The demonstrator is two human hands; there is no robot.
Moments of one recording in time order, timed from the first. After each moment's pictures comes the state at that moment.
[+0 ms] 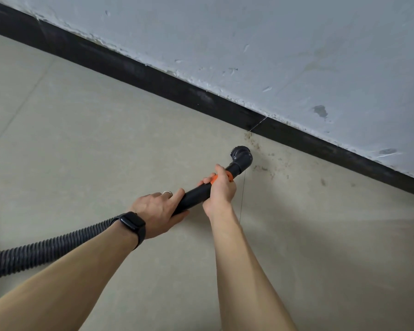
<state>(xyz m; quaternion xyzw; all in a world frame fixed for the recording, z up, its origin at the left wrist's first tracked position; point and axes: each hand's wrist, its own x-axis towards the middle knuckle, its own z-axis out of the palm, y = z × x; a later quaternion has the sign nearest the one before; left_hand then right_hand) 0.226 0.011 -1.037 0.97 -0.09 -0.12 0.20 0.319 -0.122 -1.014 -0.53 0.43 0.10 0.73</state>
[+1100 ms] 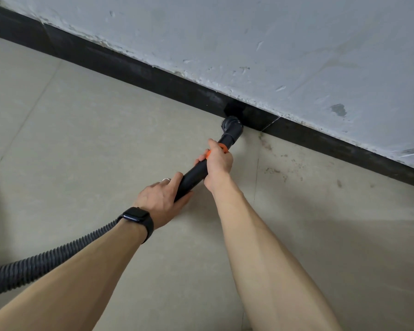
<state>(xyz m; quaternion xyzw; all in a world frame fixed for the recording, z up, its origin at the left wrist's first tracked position) 0.253 0.029 -1.040 0.95 0.05 -0.10 0.29 0.376 -0.074 -1.009 -0.60 0.37 0.16 0.69</state>
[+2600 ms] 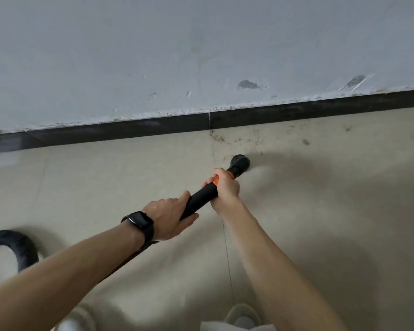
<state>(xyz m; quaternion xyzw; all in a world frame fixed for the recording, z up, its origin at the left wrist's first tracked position) 0.258 -0.100 -0.909 0.95 -0.14 -0.26 0.05 0.316 -0.250 -0.961 -0.37 0.44 0.14 0.81</state>
